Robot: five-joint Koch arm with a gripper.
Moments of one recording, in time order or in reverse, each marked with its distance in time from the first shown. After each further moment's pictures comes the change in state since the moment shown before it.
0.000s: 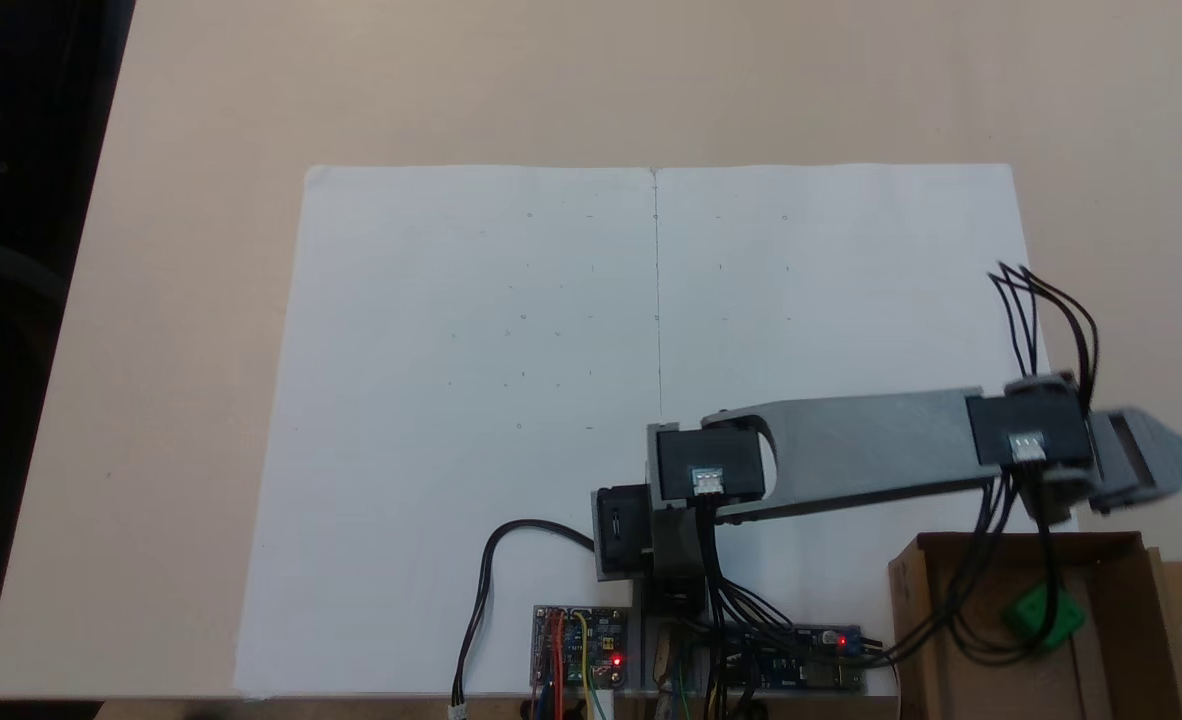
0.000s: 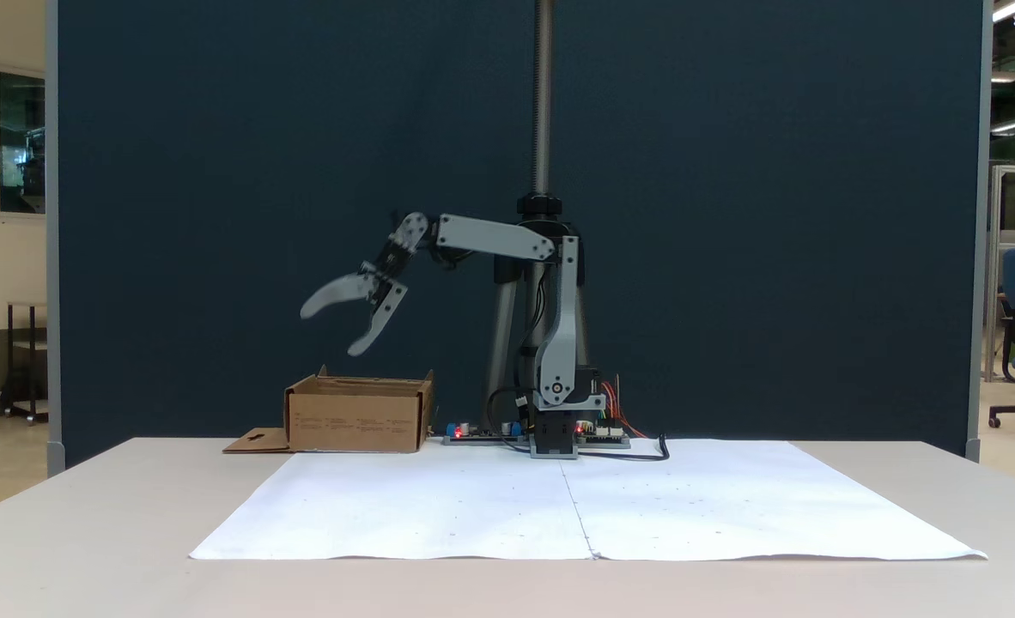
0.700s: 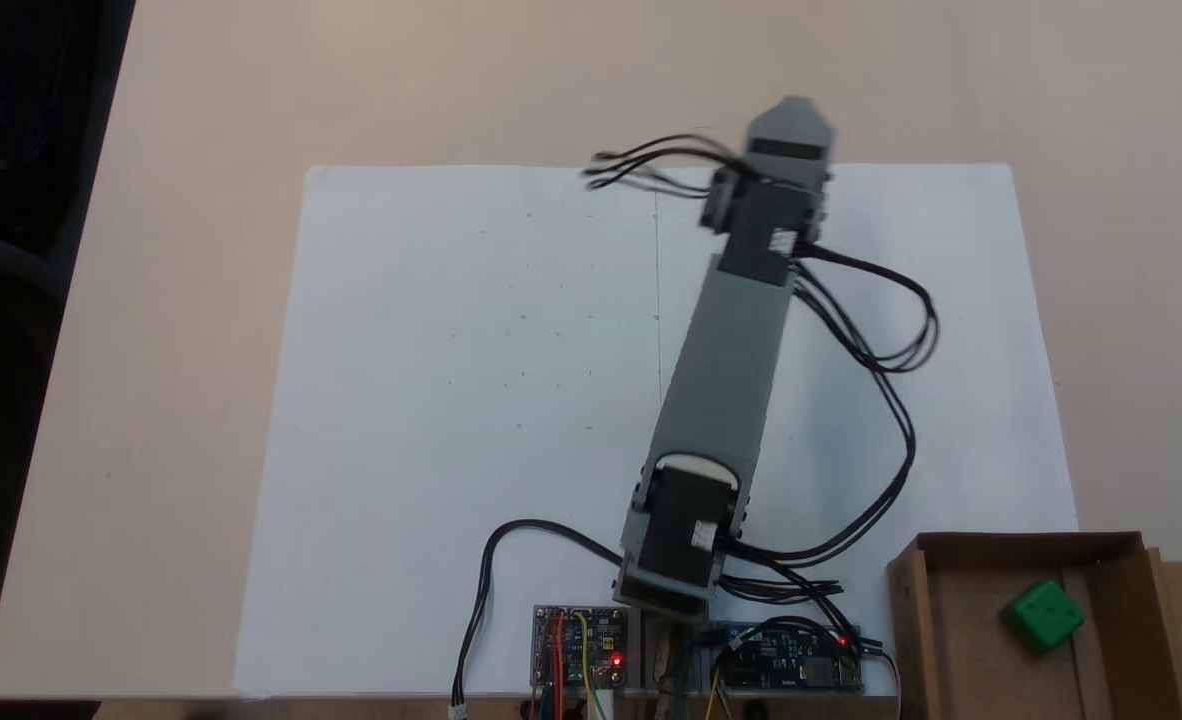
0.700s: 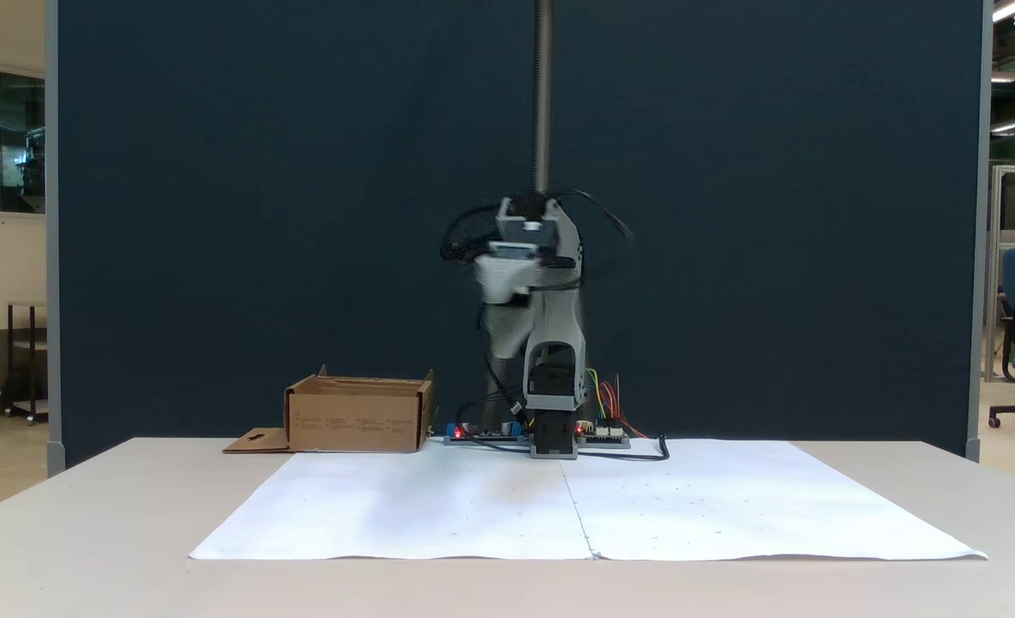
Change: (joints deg) arm -66.4 11.0 11.3 -5.0 1.9
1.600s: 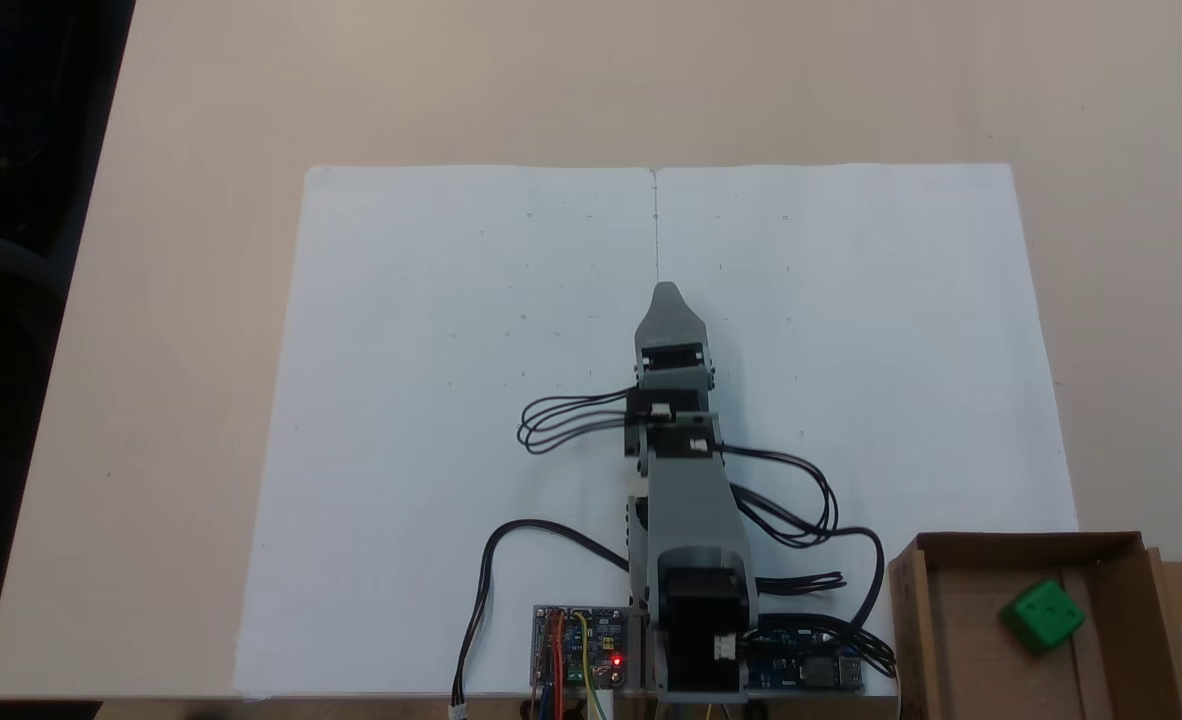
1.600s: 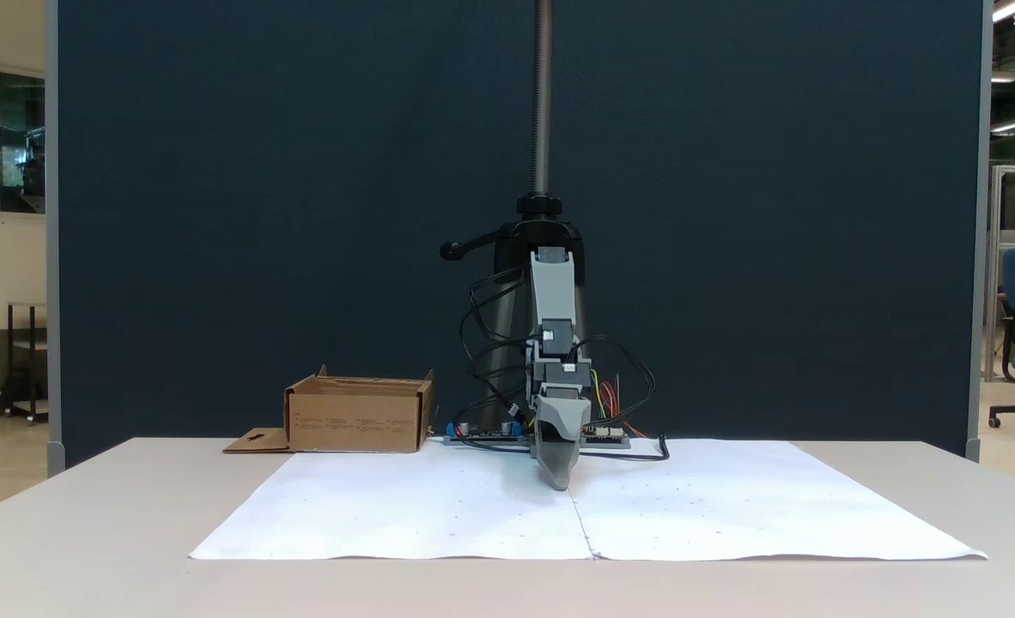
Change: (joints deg) arm -14.3 16.3 78.0 -67.1 0.3
